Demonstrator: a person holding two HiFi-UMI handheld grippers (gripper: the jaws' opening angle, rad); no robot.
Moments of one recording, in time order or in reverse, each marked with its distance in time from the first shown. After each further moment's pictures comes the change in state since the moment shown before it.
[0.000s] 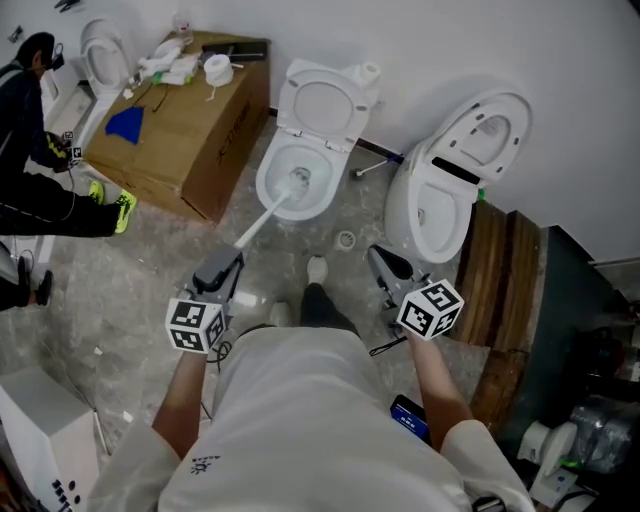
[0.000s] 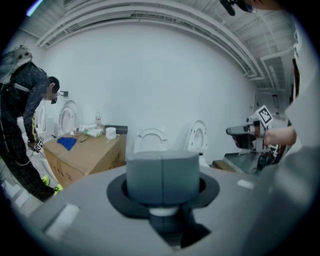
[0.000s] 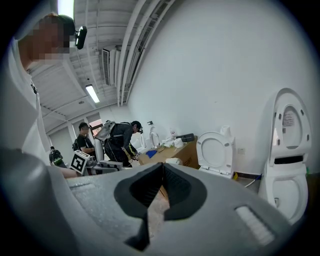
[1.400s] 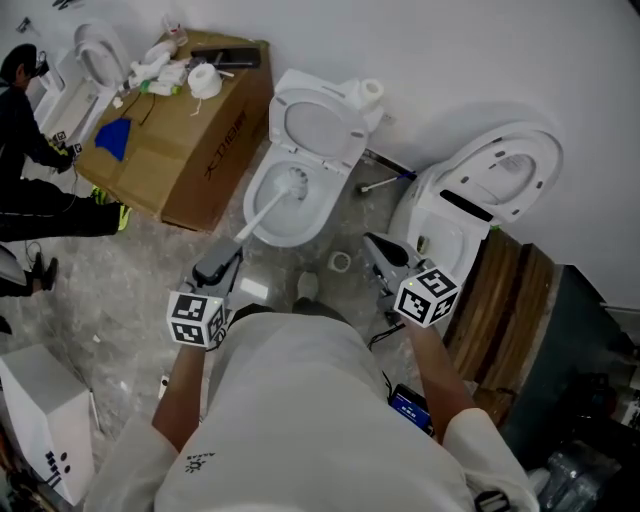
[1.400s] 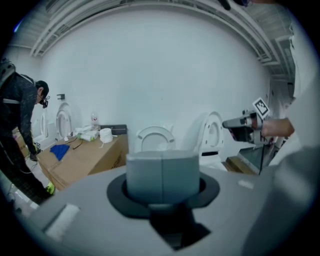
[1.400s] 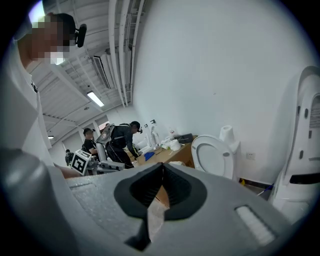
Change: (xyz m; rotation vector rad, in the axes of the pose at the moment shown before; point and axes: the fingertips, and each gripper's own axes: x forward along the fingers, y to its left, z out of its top) left arm 0.190 -0.013 0.073 0.035 0.096 0.117; right arm 0.097 -0.199 0.078 0.030 0.059 0.160
